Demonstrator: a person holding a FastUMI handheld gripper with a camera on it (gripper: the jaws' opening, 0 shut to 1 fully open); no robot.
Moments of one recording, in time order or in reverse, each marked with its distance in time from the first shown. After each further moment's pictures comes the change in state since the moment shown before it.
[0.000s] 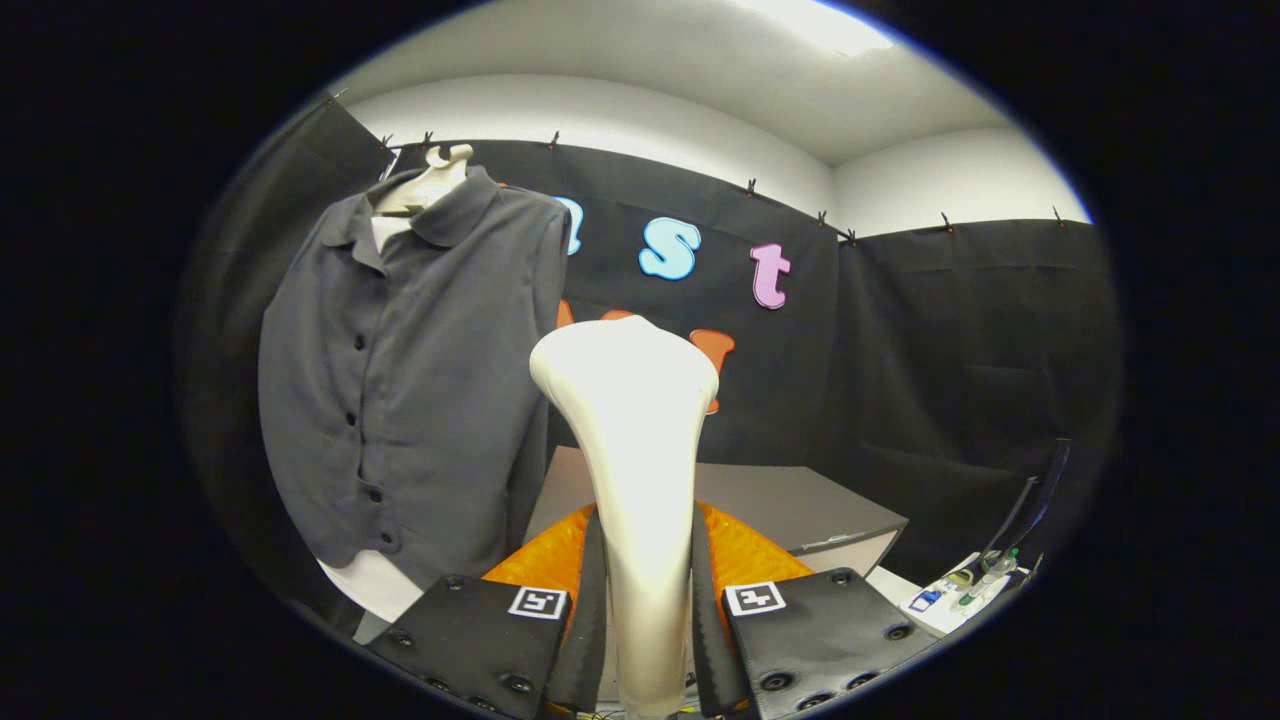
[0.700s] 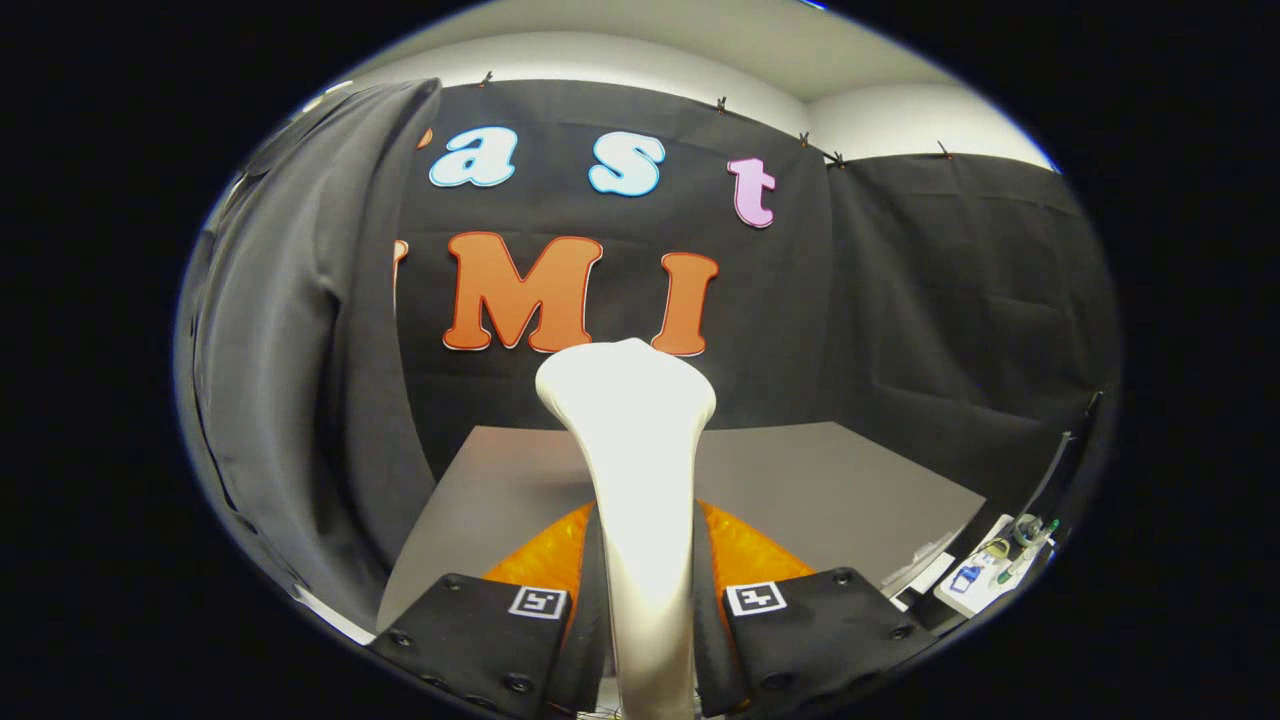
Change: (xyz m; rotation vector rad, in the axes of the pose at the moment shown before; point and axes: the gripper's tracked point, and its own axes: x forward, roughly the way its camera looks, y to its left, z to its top) arm 0.204 -0.049 -0.085 0.079 0.217 -0.078
